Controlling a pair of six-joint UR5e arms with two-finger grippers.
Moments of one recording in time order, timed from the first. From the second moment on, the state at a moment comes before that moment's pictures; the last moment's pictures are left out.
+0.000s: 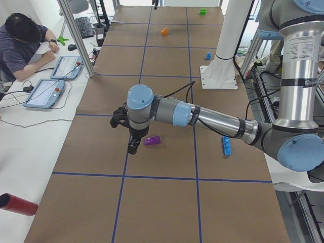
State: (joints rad) left arm -1.45 -1.50 -1.84 -1.65 -2.40 -0.11; right arm 1.30 -1.57 1.84 -1.39 2.29 0.22
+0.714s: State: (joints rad) left arm -1.05 -1.44 -1.69 -2.24 -2.16 -0.87; right arm 1.29 -1.57 1.83 -1.37 2.29 0.24
